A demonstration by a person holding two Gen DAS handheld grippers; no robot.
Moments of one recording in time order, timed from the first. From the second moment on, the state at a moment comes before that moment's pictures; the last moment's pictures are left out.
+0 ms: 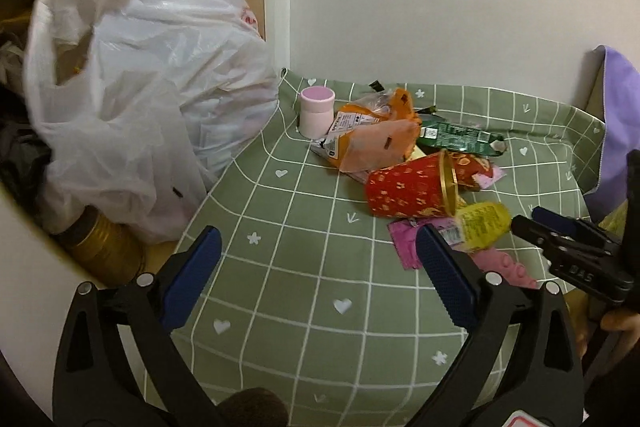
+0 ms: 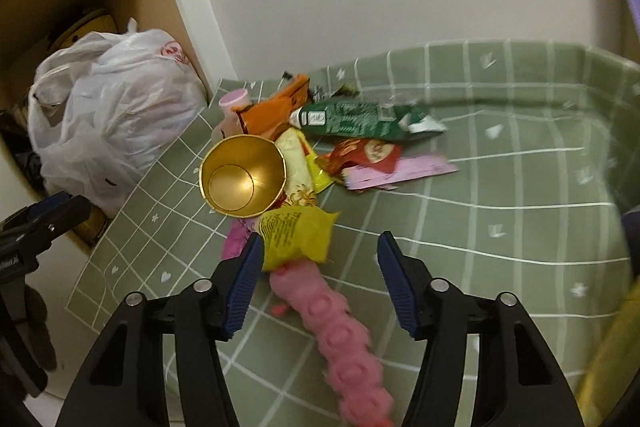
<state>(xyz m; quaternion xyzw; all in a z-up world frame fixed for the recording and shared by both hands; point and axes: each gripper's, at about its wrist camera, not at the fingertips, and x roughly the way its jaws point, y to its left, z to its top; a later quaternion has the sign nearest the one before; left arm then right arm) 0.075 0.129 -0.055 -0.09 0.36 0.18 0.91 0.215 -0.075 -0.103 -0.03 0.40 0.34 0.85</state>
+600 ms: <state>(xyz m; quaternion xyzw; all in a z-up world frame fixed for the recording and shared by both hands) 0.152 0.126 -0.066 -0.11 0.38 0.04 0.92 0.191 -0.114 -0.026 -0.01 0.35 0.28 0.89</state>
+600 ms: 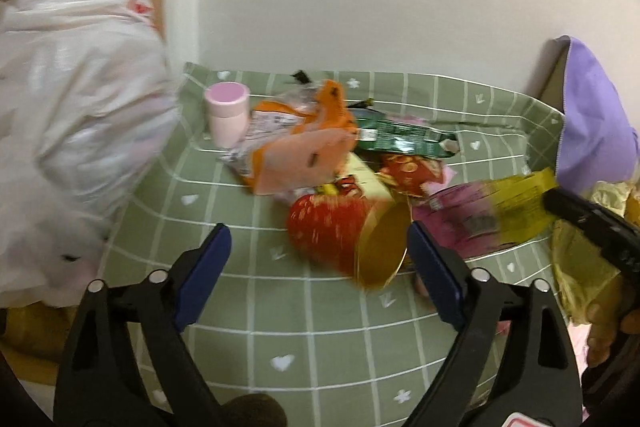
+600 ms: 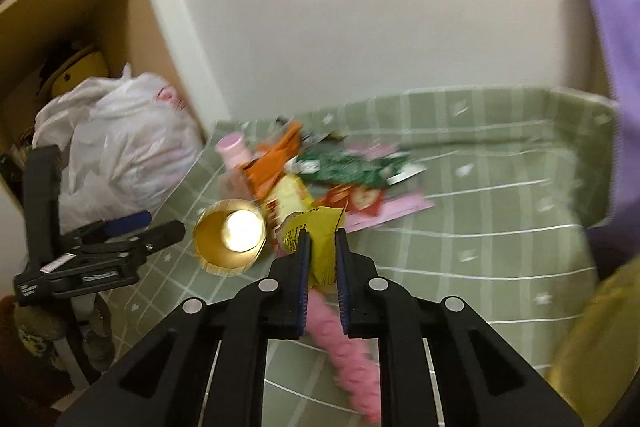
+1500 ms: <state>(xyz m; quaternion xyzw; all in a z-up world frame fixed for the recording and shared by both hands) 0.168 0.081 -0.102 -0.01 0.41 0.03 0.91 0.172 -0.205 -0.026 0.01 0.34 0.19 0.92</state>
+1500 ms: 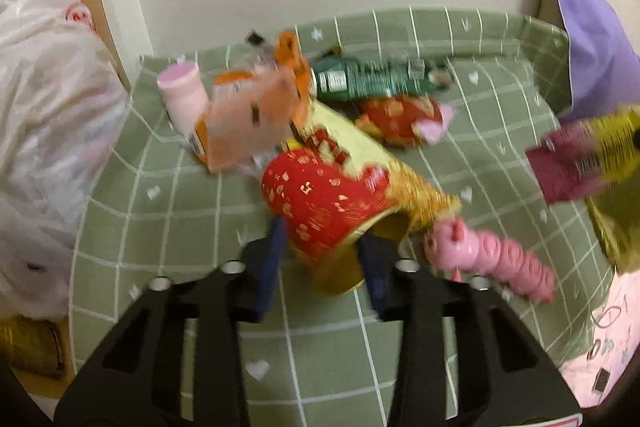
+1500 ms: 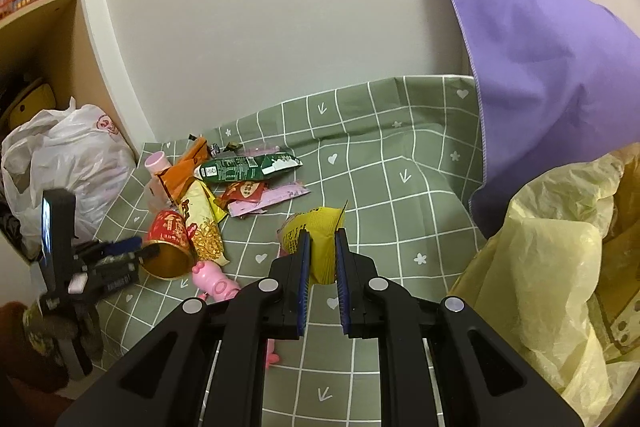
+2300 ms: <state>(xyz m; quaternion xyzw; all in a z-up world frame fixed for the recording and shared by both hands) 0.222 -0.089 0.088 -0.05 0.25 -0.28 0.92 0.102 -0.347 0.093 -0.01 0.20 0.02 0.98</state>
